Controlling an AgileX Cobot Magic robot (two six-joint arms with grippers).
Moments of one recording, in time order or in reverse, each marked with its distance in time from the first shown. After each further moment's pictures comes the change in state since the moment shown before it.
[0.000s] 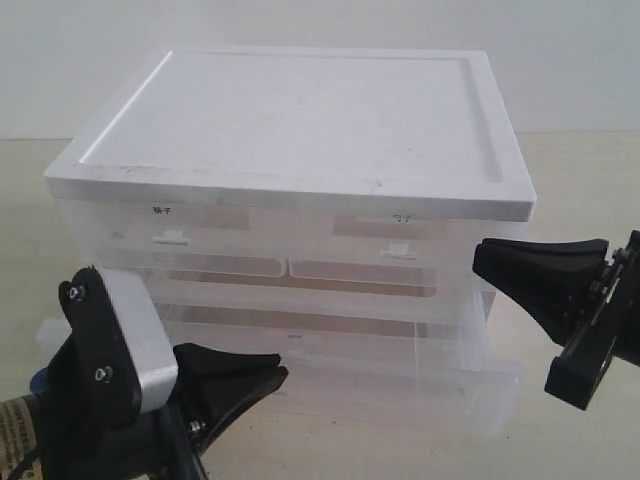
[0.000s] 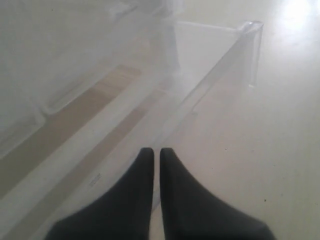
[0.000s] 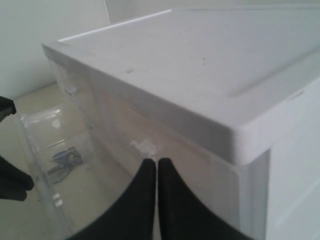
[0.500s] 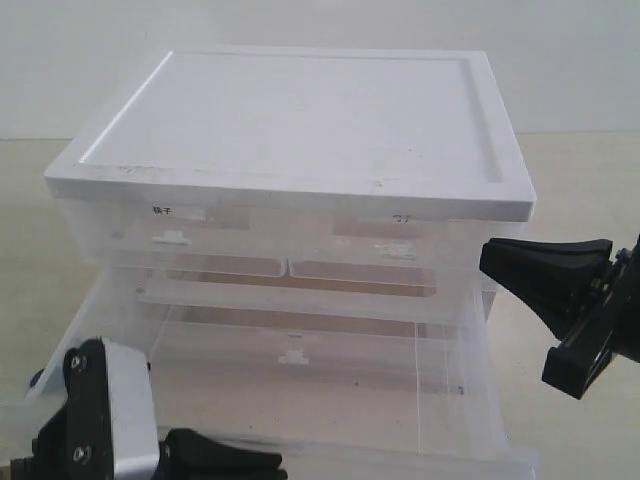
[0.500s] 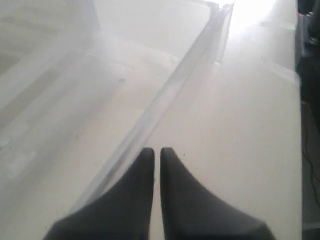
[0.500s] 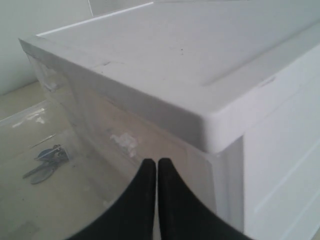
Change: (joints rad) left arm -0.002 -0.014 0.072 0.340 0.022 -0.331; right arm 0.000 0.000 0.000 0.031 0.049 0.000
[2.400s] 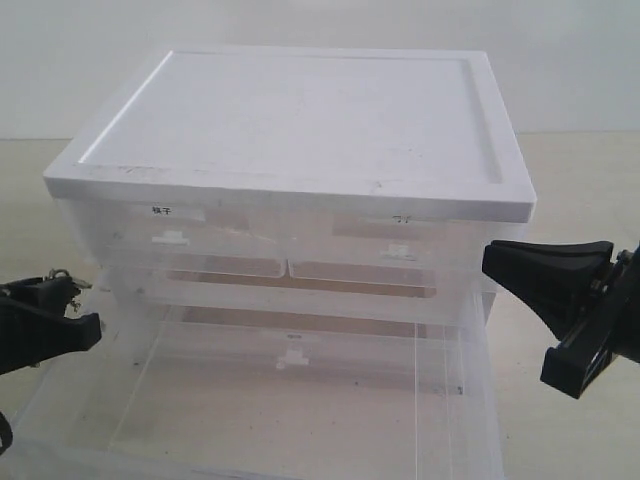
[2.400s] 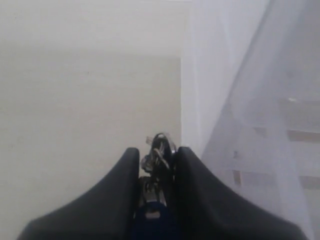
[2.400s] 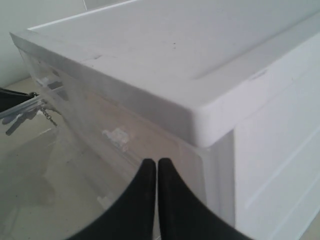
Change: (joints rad) left arm 0.439 -0.024 0.012 -0.947 -0.060 0.363; right arm 0.000 0.000 0.000 0.004 0.022 -0.008
